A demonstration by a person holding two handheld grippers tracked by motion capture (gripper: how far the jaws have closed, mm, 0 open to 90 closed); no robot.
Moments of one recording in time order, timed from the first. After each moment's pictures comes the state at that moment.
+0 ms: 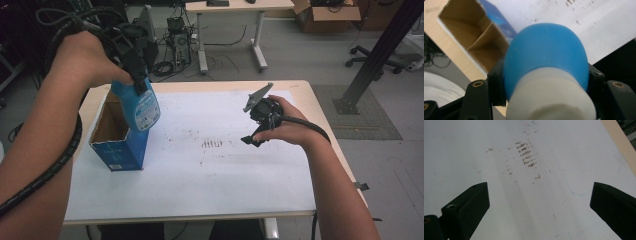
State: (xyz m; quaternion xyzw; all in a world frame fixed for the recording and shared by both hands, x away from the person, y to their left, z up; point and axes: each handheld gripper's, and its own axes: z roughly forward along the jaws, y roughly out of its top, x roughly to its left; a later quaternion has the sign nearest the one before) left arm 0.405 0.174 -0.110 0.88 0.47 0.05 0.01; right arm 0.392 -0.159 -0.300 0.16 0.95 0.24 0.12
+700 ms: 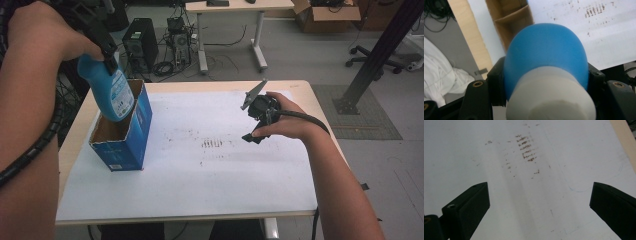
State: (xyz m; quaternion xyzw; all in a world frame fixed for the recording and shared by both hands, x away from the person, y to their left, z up) left arm 0.411 0.227 -0.072 0.79 0.61 0.04 0.01; right arm 0.400 -0.155 -0.297 0.14 0.96 0.21 0.11
